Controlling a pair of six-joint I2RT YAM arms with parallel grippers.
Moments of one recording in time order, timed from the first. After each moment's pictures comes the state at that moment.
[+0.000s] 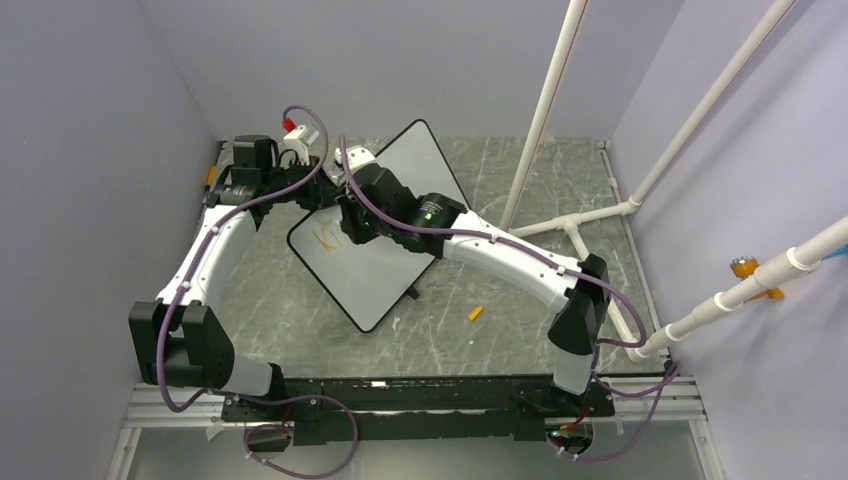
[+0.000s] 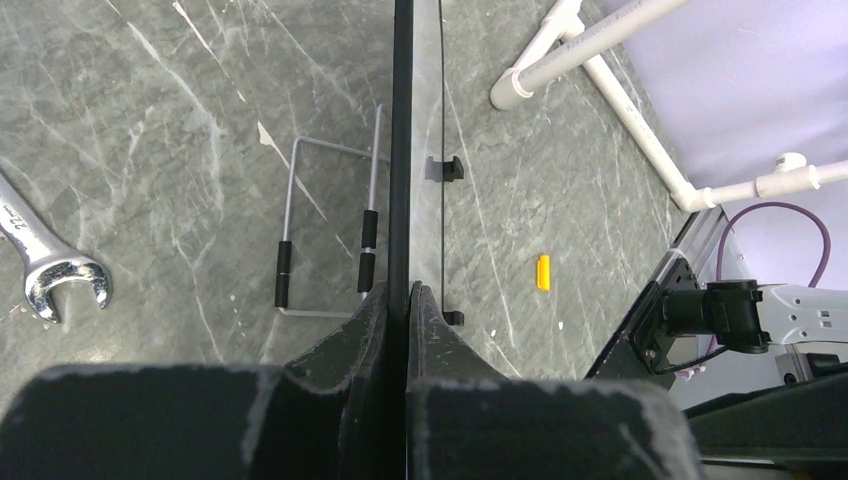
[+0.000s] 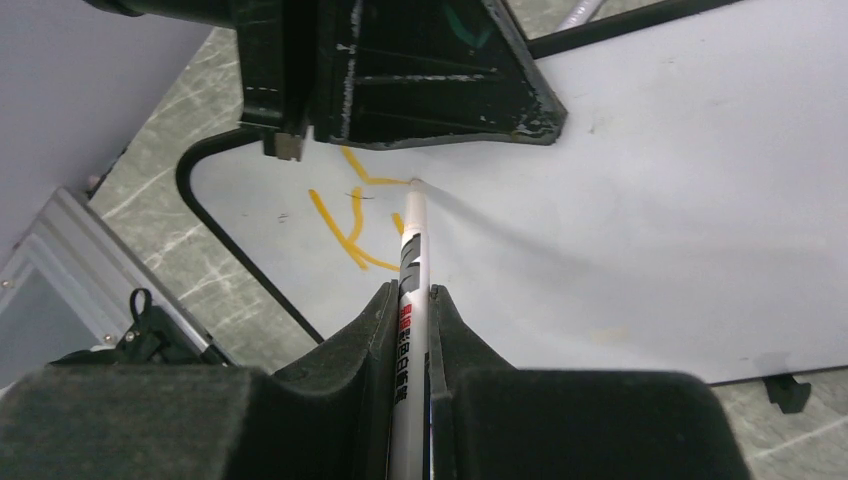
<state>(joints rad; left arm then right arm) -0.07 1.41 1.24 -0.43 0.79 -0.15 1.05 1.83 1.85 -0.57 0.16 0.39</state>
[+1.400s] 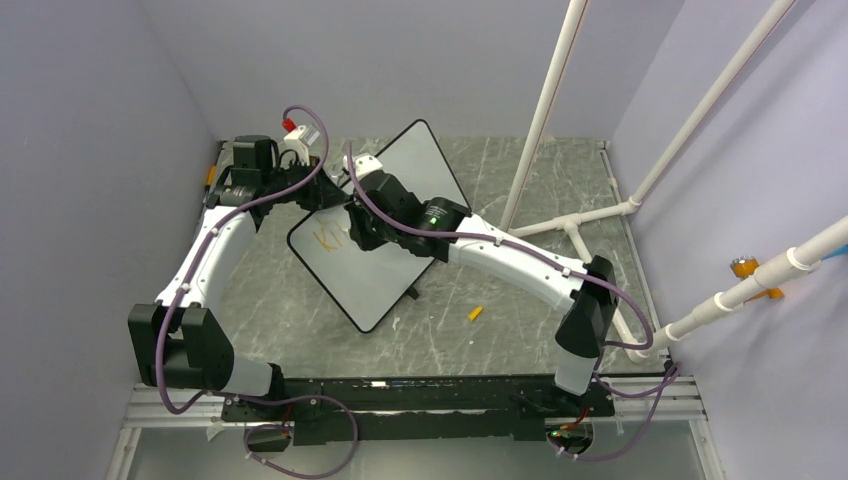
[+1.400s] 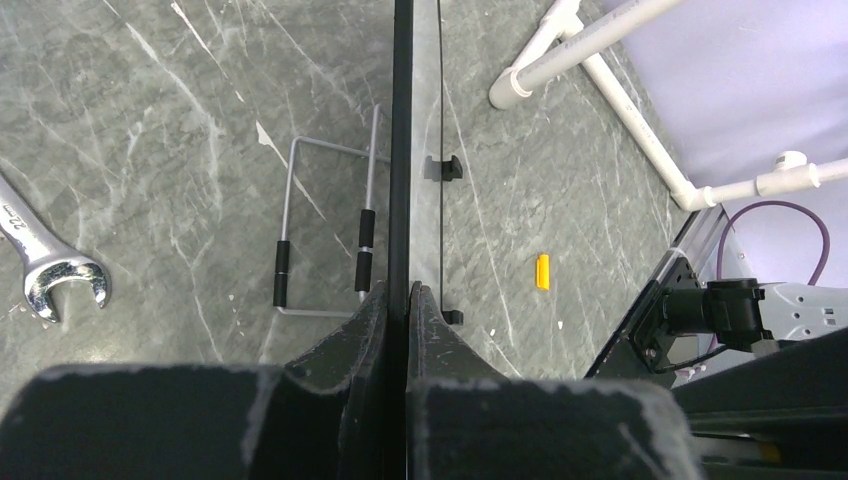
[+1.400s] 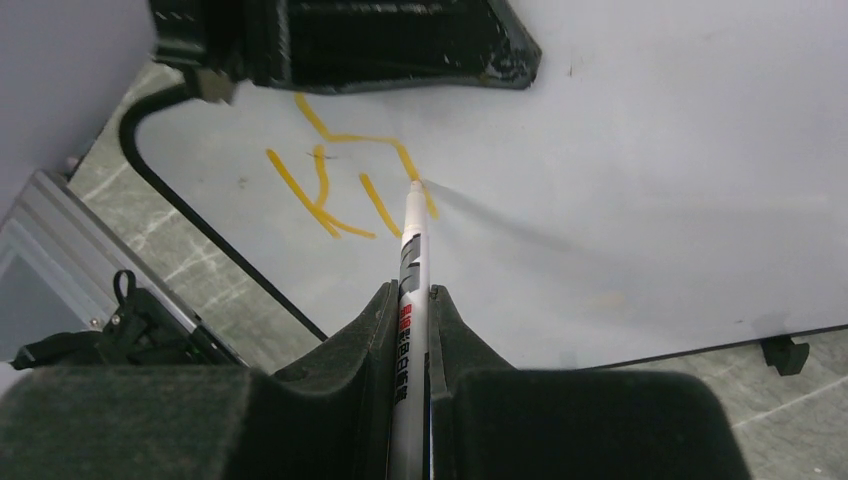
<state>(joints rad) -0.07 1.40 1.24 -0.43 0.78 -0.15 1.04 1.79 1.76 -0.59 0.17 0.41</state>
